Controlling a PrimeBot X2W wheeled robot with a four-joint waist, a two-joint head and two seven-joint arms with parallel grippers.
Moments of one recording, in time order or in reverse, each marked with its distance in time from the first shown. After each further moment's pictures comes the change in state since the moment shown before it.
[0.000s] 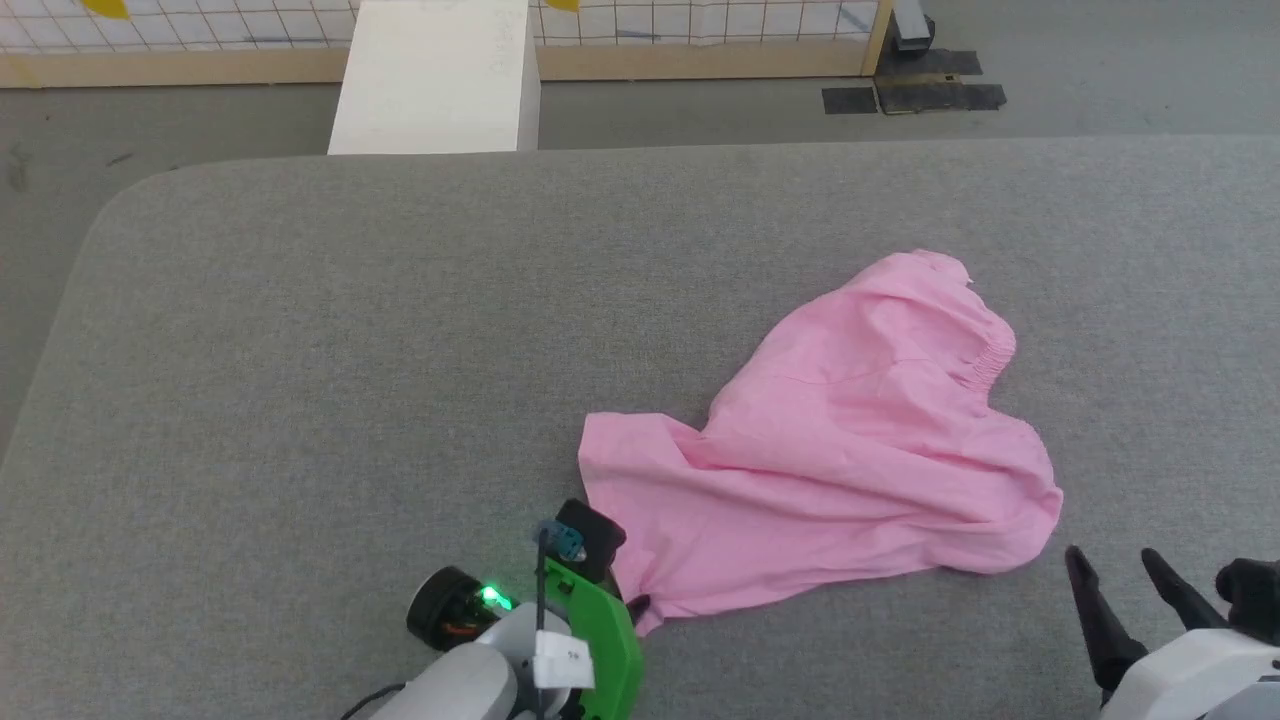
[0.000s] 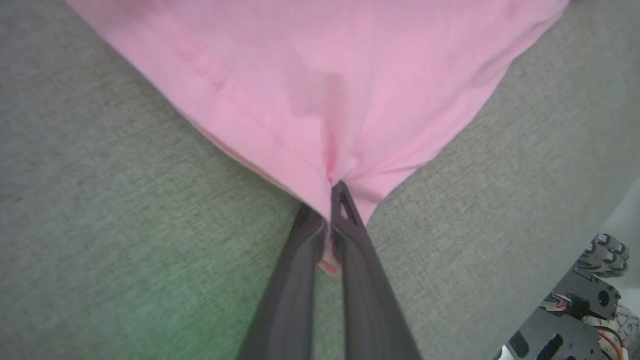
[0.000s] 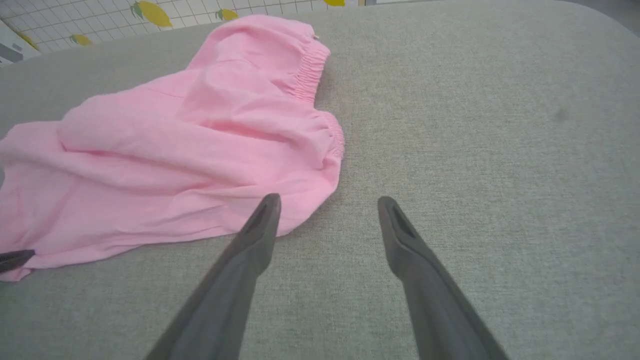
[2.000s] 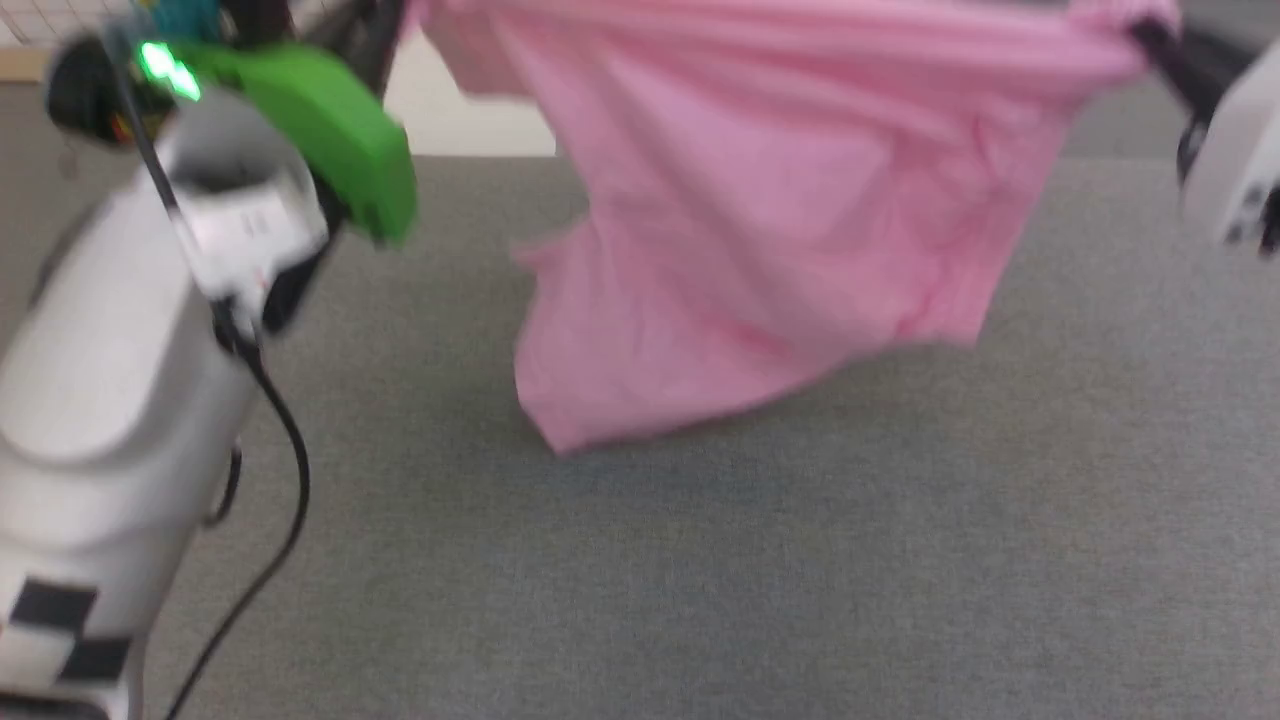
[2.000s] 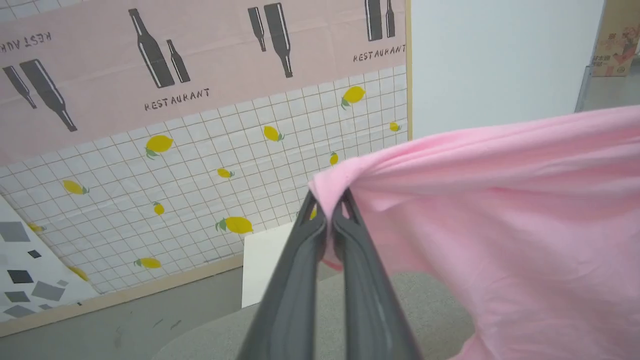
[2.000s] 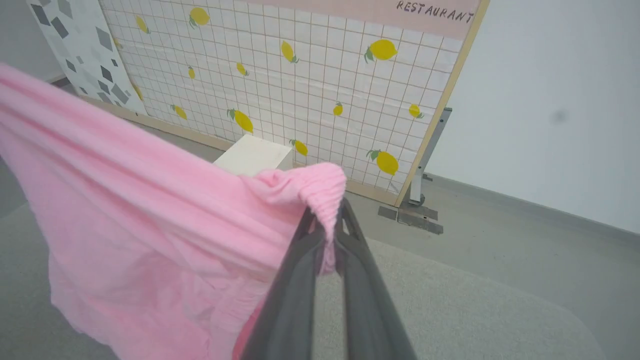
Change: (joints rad) left arm -0.542 0.193 0.325 -0.210 0.026 0.059 -0.099; right arm -0.971 -0.295 0.224 0.219 0.241 0.001 0.447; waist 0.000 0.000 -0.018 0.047
